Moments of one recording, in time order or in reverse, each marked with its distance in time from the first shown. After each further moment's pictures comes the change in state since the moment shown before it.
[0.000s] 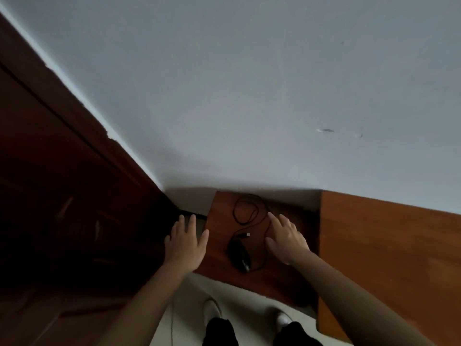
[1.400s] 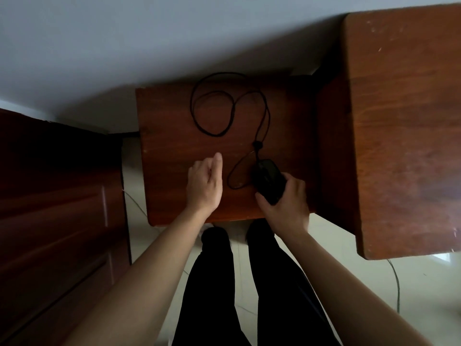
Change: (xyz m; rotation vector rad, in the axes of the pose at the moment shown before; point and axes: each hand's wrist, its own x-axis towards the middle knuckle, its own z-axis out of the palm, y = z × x) left_hand 0.121 0.040 0.218 -0.578 -0.213 0.301; right_hand 0.011 0.033 0.228 0.512 0.385 0.660
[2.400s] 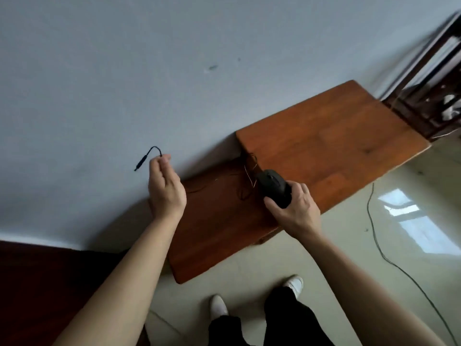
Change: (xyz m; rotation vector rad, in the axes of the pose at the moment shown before) left_hand -0.057 0.187 -0.166 -0.337 0.357 0.416; right_hand -0.127 -0.071 -0.180 0.122 0.450 0.013
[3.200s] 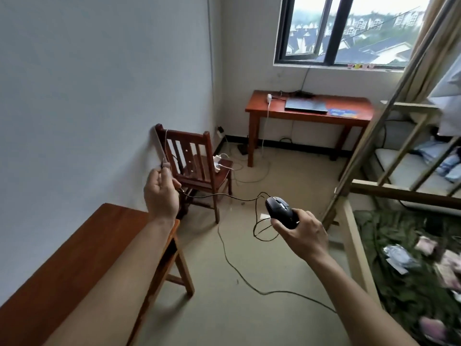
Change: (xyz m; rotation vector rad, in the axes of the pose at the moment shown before) left_hand -0.386 0.405 0.452 -0.463 -0.813 0.341; right_hand -0.061 0.430 -0.475 0.037 0.762 0.561
